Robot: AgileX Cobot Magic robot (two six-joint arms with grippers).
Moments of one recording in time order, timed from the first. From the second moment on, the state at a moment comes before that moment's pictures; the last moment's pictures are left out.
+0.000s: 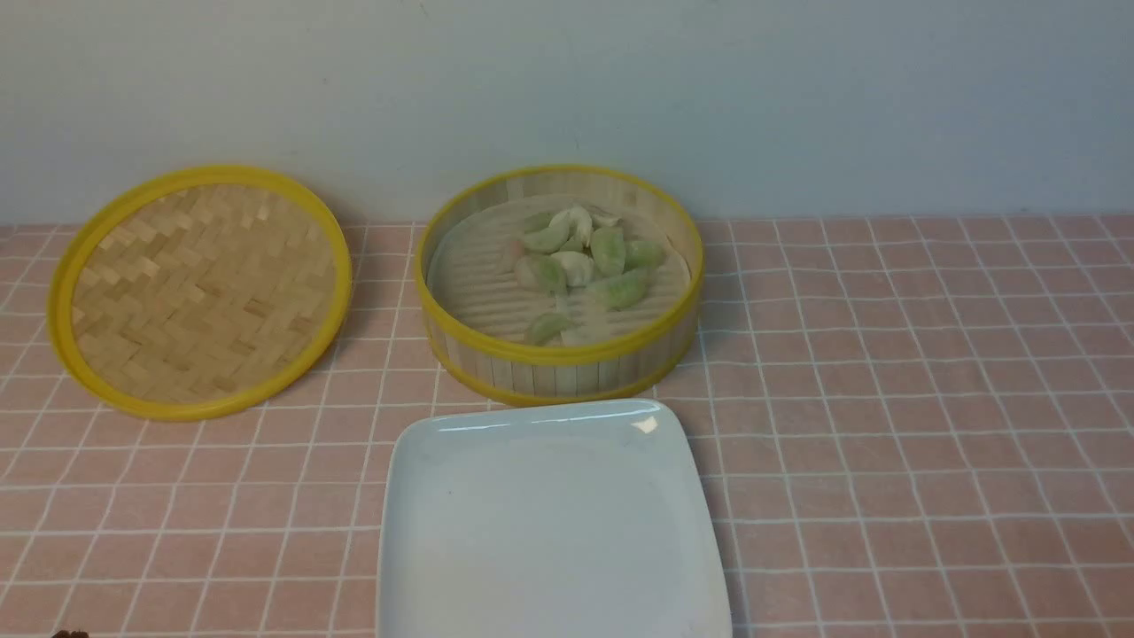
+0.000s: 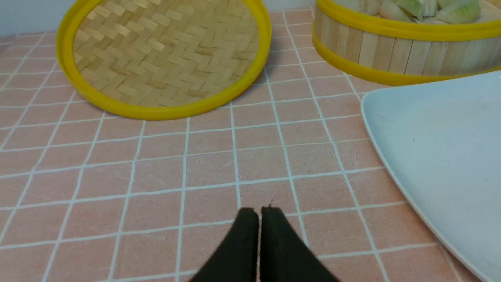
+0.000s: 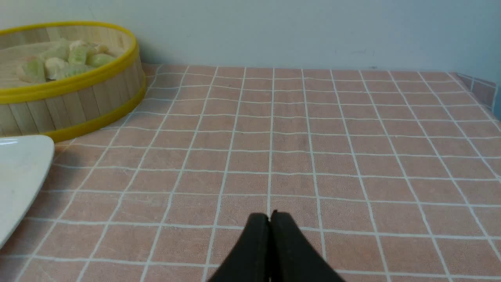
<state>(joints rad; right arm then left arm) 0.04 -0.02 0.02 0.00 0.39 0.04 -0.04 -0.01 0.03 -0.12 0.38 0.11</state>
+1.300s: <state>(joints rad) 0.04 -0.02 0.02 0.00 0.39 0.04 -0.04 -0.01 0.03 -0.37 -0.03 -0.06</state>
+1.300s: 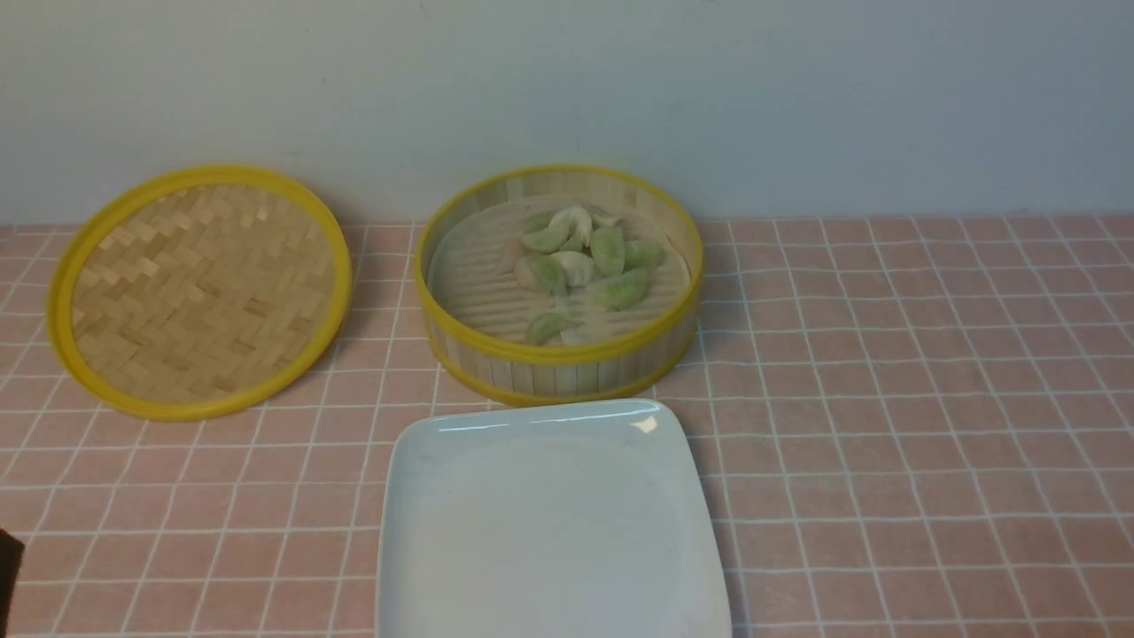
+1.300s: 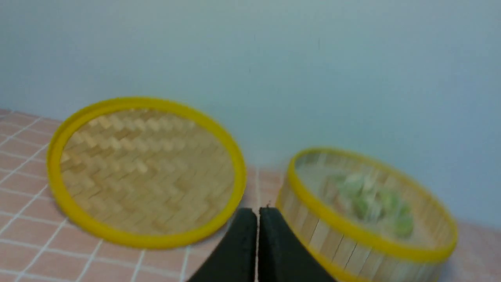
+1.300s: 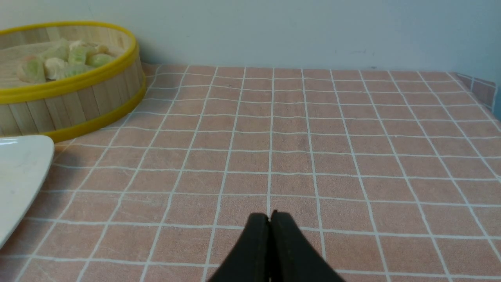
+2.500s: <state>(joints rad) 0.04 0.24 -0.45 0.59 0.66 0.02 -0.04 1.04 -0.91 -0.32 1.06 0.15</state>
